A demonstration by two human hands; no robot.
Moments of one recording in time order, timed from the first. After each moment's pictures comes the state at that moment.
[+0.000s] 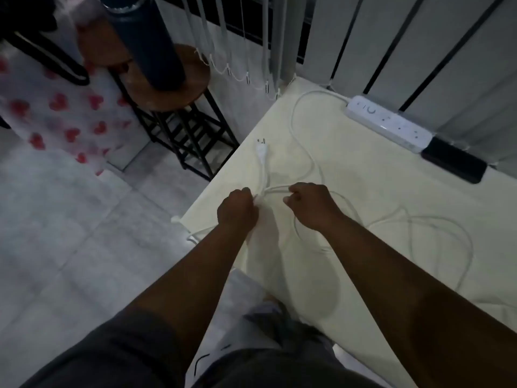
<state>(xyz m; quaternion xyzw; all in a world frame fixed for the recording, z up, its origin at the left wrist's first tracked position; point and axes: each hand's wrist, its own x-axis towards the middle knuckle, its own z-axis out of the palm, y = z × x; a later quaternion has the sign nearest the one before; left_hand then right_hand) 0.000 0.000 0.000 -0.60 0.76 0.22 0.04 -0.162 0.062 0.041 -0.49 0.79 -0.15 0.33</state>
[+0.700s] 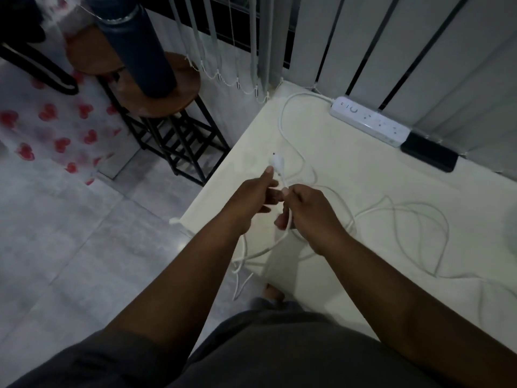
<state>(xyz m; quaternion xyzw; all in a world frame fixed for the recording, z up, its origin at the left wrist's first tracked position) 0.001 0.014 0.083 -0.54 0.49 0.68 -0.12 -0.109 0.104 0.092 -0.32 0.71 -0.42 0.47</state>
